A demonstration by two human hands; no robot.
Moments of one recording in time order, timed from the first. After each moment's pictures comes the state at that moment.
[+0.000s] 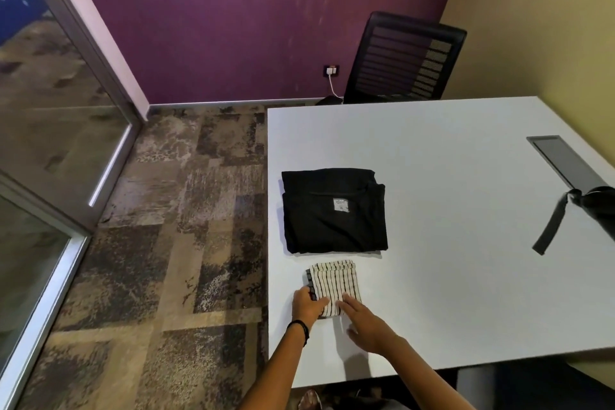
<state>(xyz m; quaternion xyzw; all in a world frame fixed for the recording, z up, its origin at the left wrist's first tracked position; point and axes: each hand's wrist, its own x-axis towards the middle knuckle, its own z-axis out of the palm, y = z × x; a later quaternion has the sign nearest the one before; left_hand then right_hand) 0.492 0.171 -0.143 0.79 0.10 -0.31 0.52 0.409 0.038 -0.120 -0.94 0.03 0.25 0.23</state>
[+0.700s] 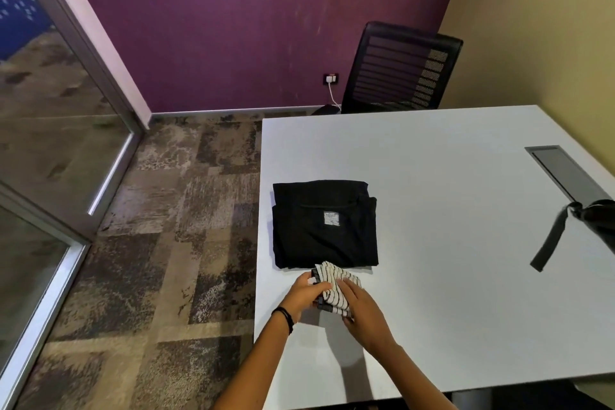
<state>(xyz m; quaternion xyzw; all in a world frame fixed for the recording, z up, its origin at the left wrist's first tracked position) 0.538 0.134 -0.092 0.70 0.07 -0.41 0.58 0.436 0.001 -0.117 -0.96 0.03 0.00 0.29</state>
